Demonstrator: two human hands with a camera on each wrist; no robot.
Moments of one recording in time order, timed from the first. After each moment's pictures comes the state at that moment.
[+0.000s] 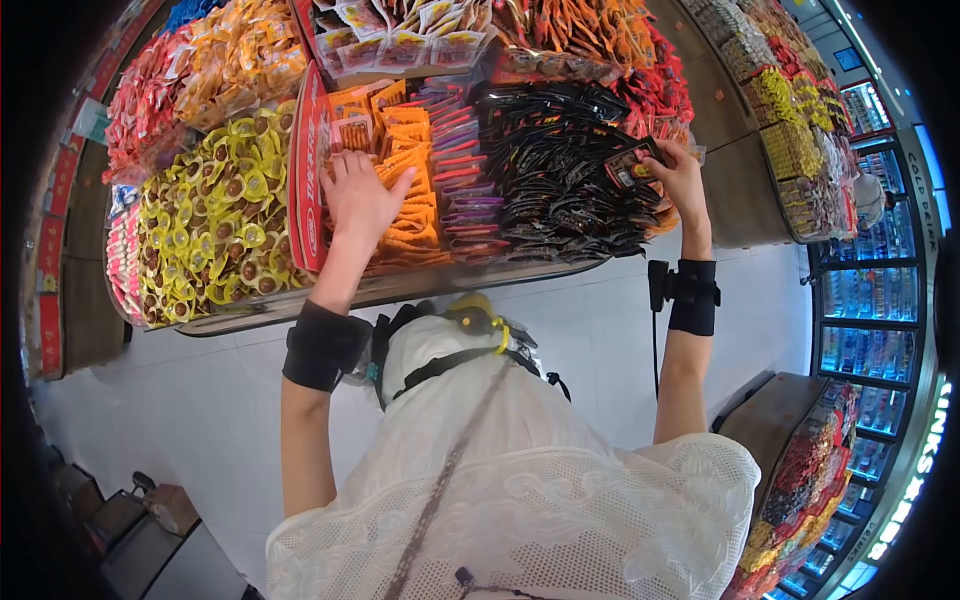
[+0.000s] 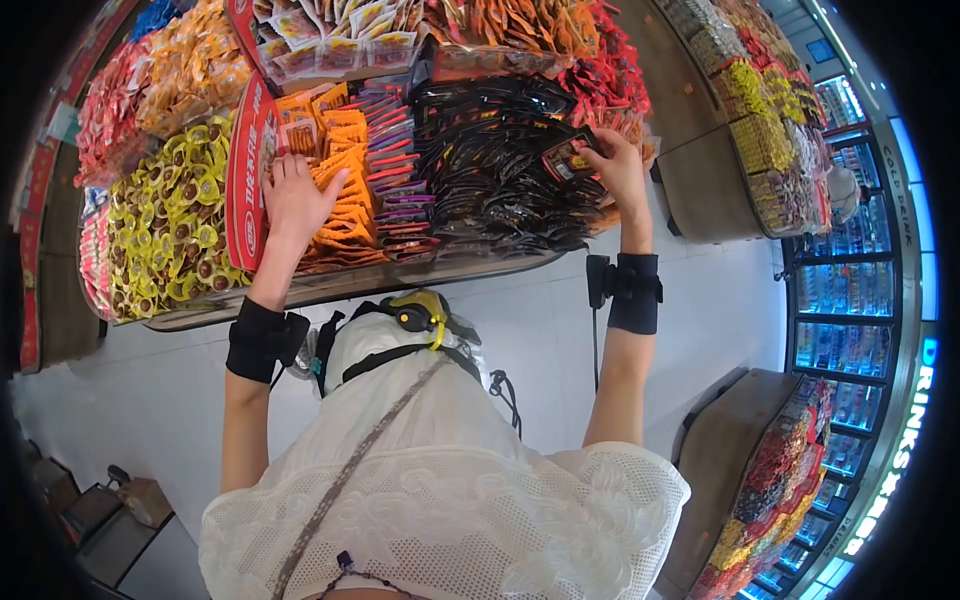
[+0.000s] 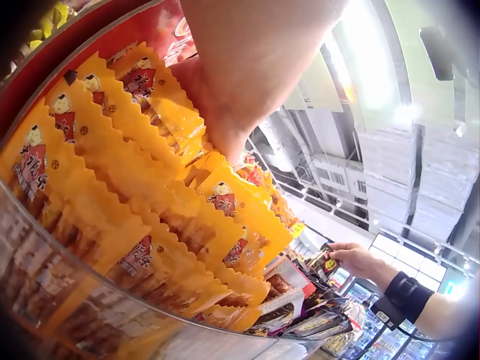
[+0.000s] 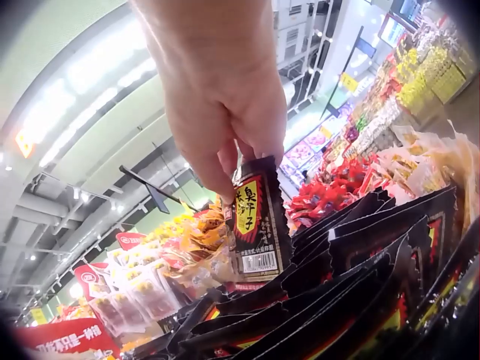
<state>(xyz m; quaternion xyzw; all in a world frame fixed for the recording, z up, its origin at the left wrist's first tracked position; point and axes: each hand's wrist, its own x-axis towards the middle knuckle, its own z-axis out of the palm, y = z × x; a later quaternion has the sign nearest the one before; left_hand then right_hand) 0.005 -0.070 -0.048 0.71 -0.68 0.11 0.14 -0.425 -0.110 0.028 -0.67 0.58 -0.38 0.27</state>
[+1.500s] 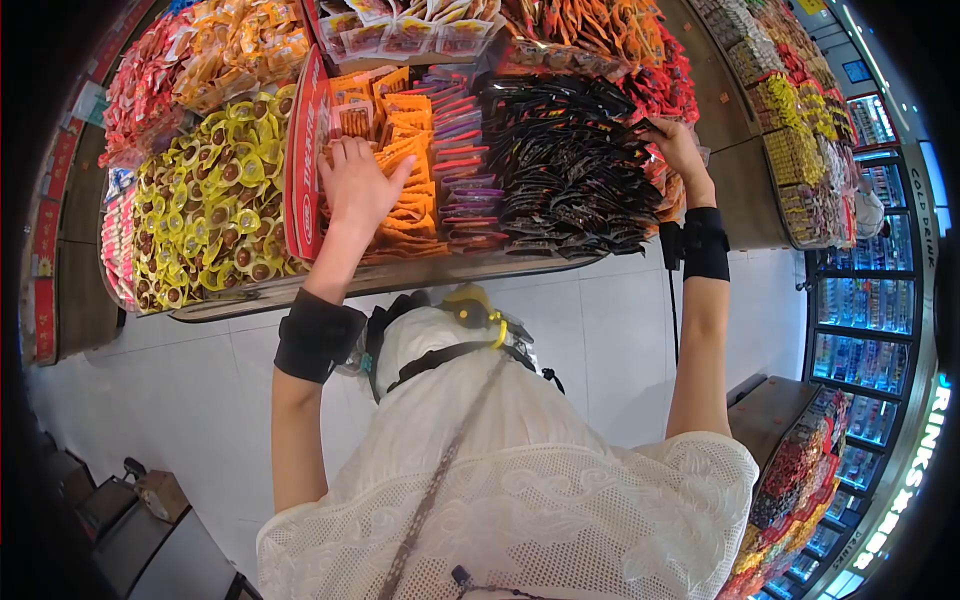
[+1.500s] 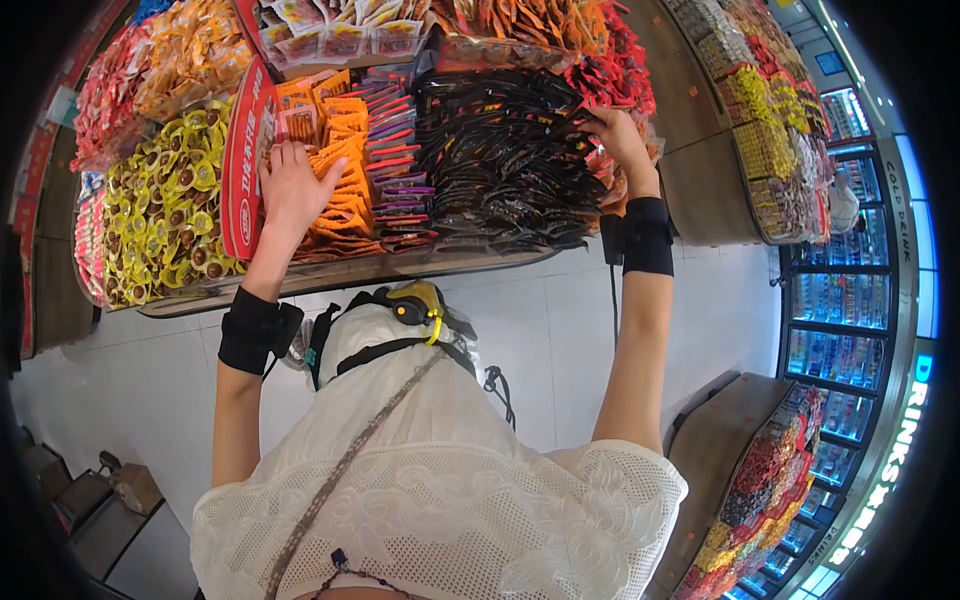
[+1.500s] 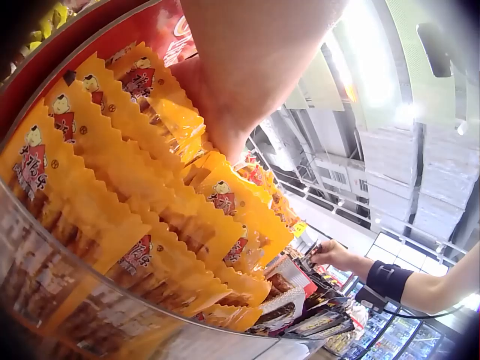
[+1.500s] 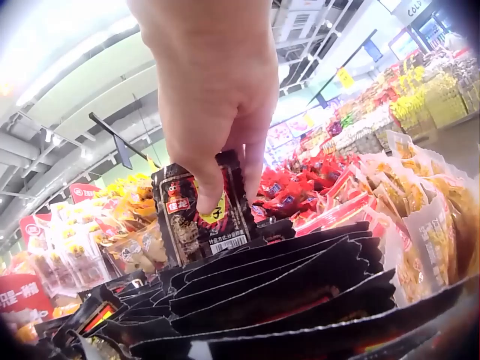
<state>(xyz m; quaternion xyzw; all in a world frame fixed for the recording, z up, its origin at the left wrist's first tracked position) 0.005 -0.070 -0.049 0.70 -0.68 0.13 0.14 -0.453 -0.180 0.021 -0.80 0.55 -0.19 0.16</state>
